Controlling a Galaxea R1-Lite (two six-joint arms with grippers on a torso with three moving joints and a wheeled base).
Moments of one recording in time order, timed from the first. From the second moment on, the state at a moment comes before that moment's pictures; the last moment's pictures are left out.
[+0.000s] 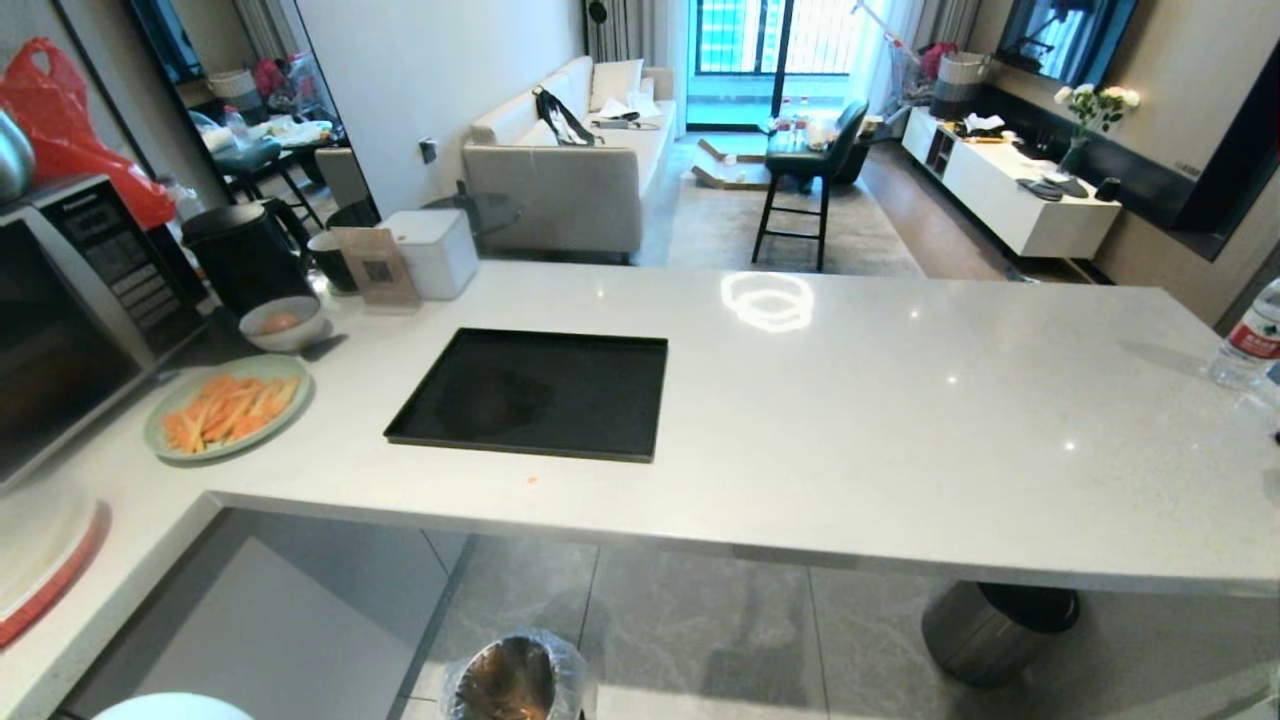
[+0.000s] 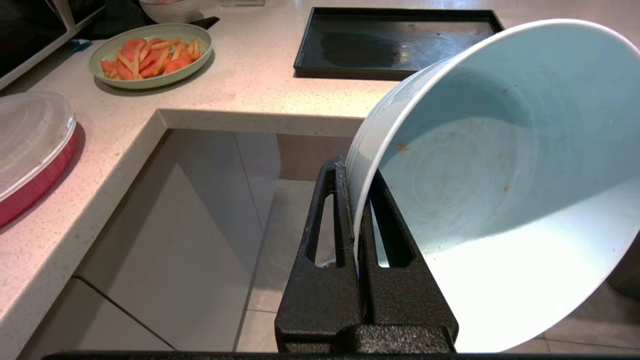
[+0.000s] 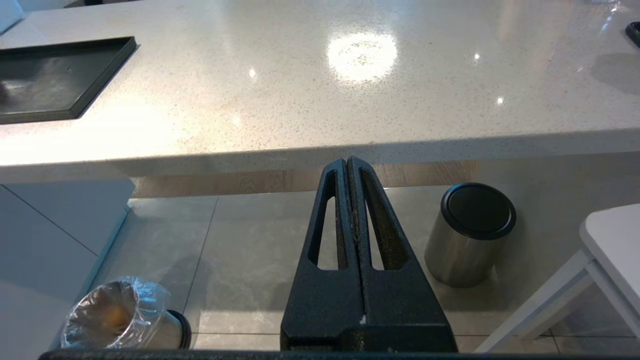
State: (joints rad) left arm 0.00 0.00 0.00 -0.01 -0.01 0.01; right arm 0.00 0.00 0.00 -0.01 -0.06 0.10
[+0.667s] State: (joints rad) left arm 0.00 0.00 0.00 -0.01 -0.01 0.01; right arm 0.00 0.00 0.00 -0.01 -0.06 0.10
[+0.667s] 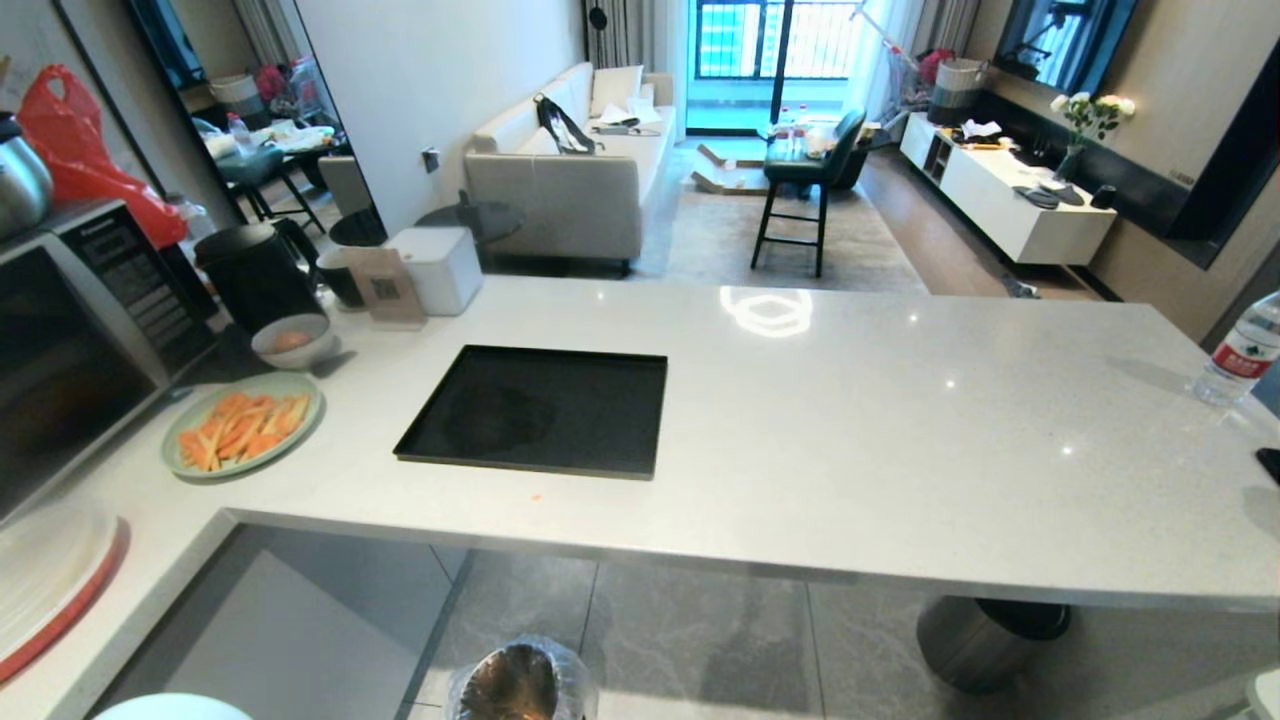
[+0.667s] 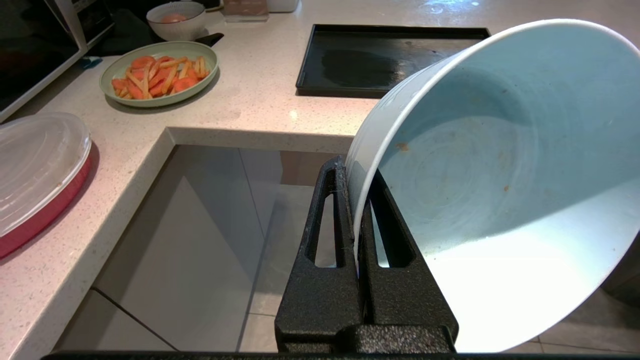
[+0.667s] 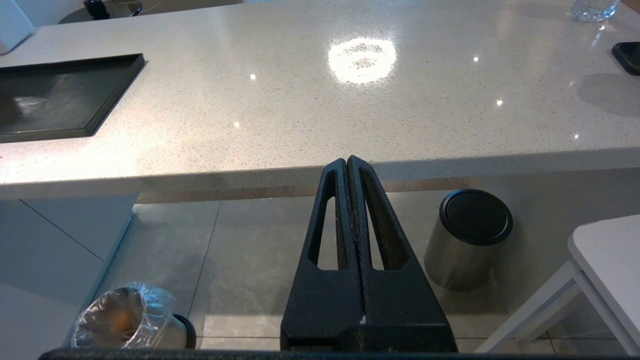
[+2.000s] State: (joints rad) left arm 0.00 0.00 0.00 -0.01 -0.01 0.01; right arm 0.00 0.00 0.00 -0.01 -0.06 0.10
